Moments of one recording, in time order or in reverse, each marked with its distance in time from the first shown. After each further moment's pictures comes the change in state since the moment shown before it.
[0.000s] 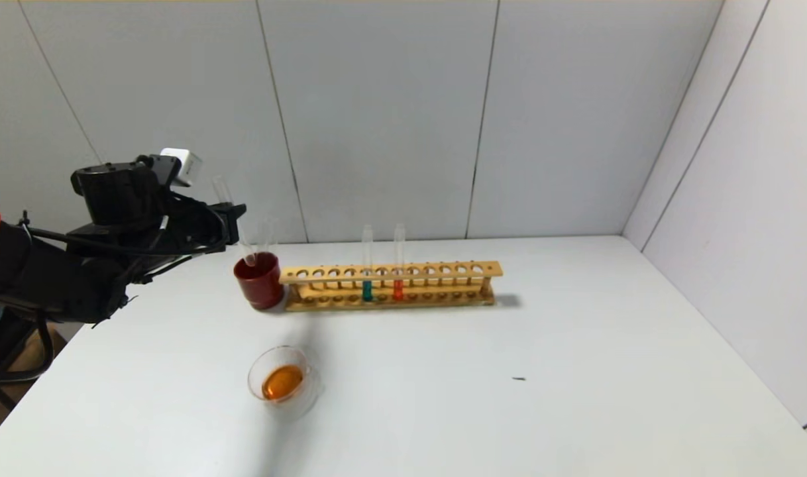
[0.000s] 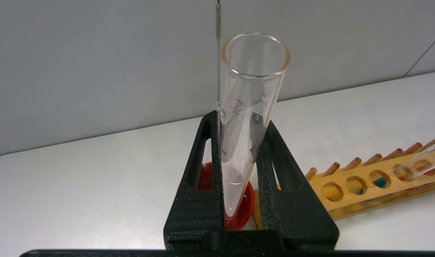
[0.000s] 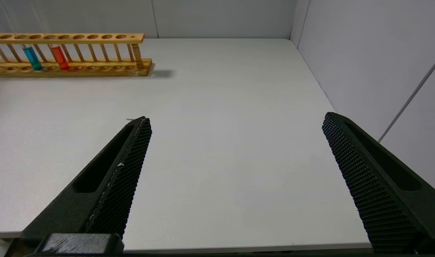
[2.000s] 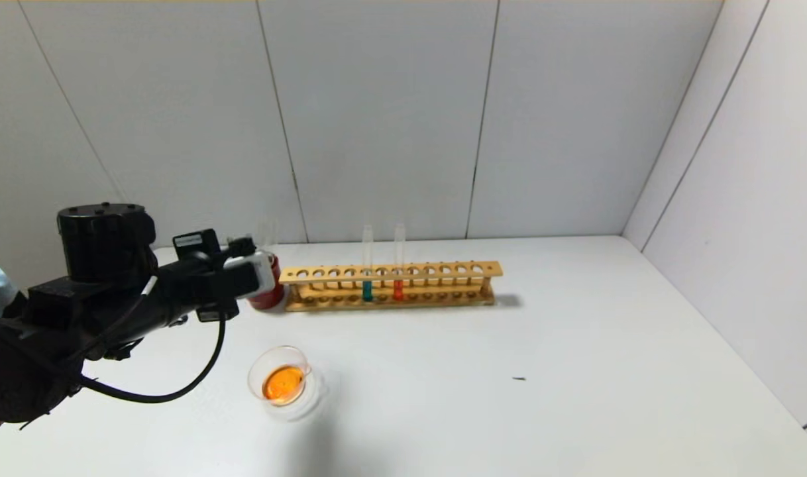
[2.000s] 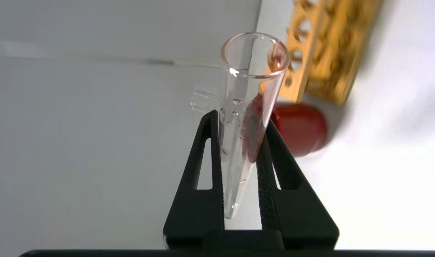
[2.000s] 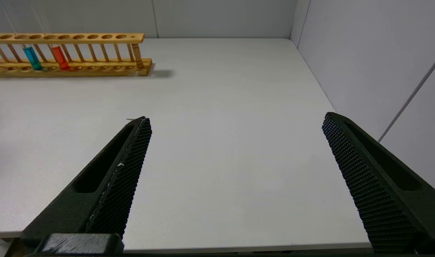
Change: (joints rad) left arm -0.190 -0.265 0.334 0.063 0.112 1.190; right arm 0.000 0.000 0.000 0.000 0.000 0.000
